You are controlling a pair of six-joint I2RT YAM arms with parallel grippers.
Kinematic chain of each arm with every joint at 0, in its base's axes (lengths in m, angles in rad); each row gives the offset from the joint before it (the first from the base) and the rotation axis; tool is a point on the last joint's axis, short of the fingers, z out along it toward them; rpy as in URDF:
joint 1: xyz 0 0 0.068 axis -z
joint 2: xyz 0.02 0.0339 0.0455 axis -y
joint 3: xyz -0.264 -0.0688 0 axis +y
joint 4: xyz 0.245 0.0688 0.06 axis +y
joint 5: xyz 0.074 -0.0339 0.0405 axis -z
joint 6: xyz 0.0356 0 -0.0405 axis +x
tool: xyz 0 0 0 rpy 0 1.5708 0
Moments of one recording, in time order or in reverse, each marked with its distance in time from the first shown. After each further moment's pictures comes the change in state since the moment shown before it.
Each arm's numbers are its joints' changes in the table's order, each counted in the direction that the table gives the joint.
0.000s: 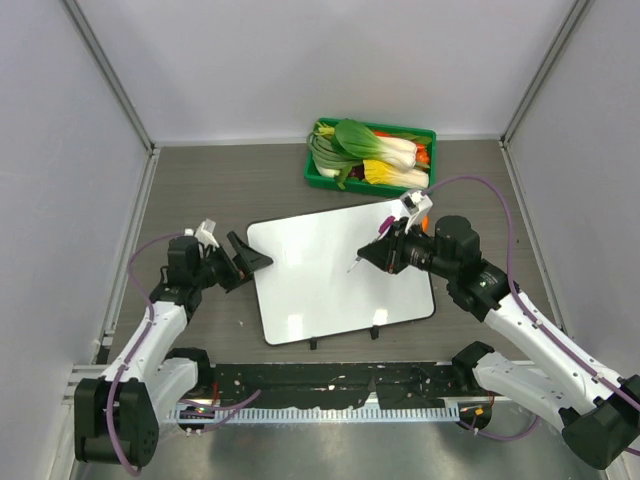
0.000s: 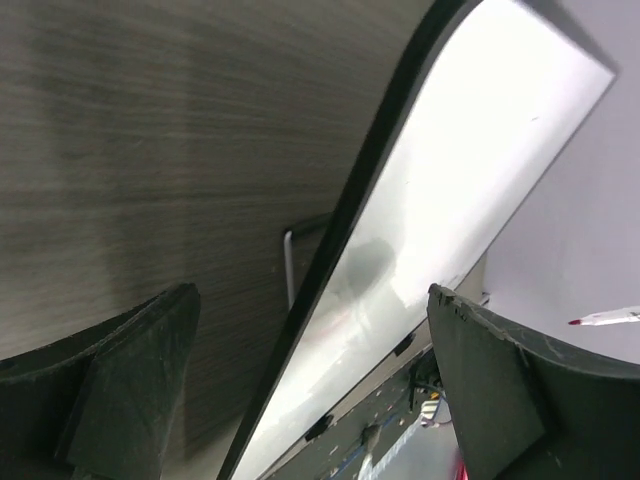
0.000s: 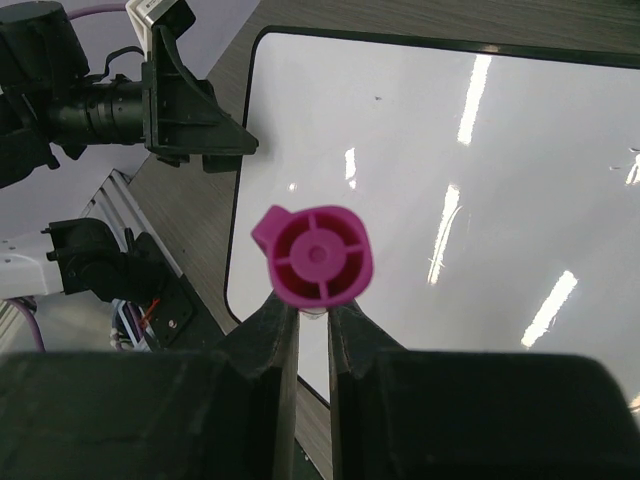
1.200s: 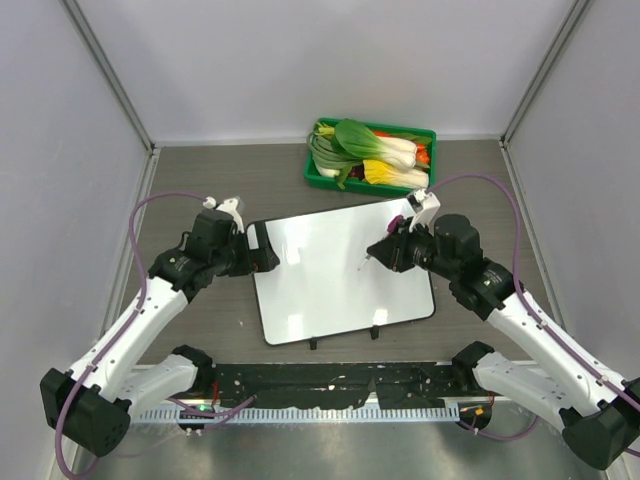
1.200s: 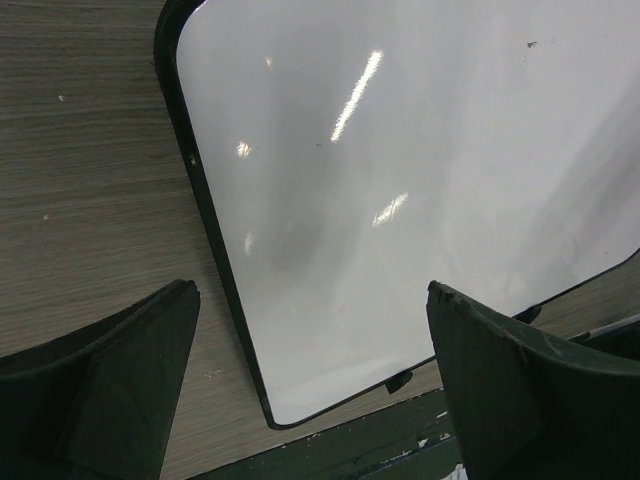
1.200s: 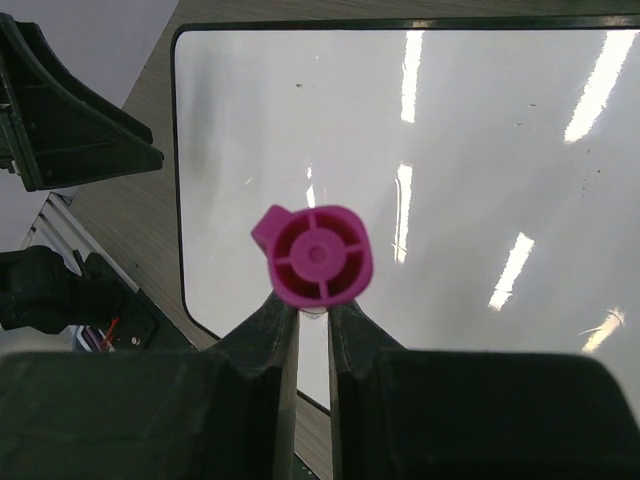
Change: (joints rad) left arm 0.384 -0.067 -0.451 0.516 -0.518 0.249; right arm -0.001 0.000 -0.047 0.137 0.153 0.001
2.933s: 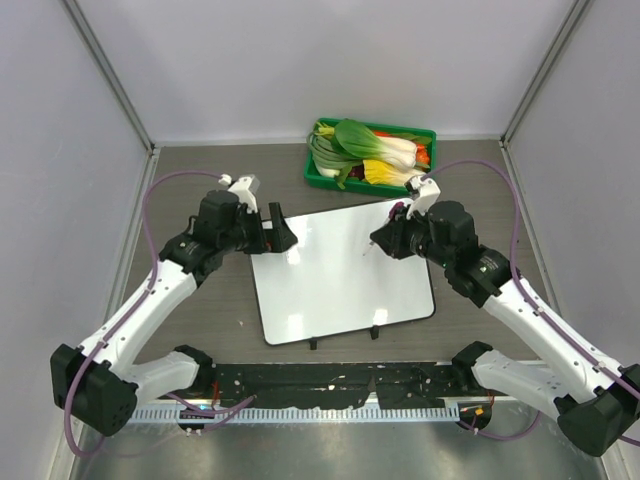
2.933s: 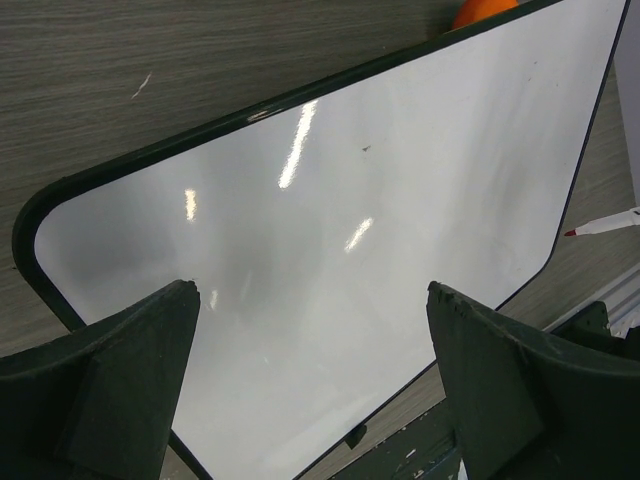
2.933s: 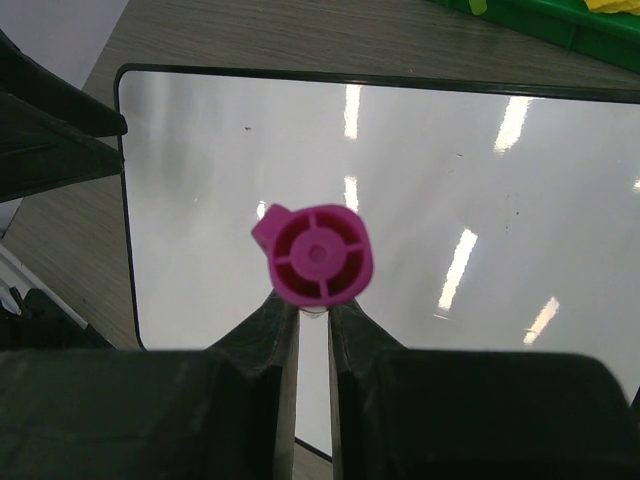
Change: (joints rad) left arm 0.005 -0.122 -0.075 -0.225 0.138 0.052; right arm -0.005 -0.085 -0.113 0.052 0.124 -0.067
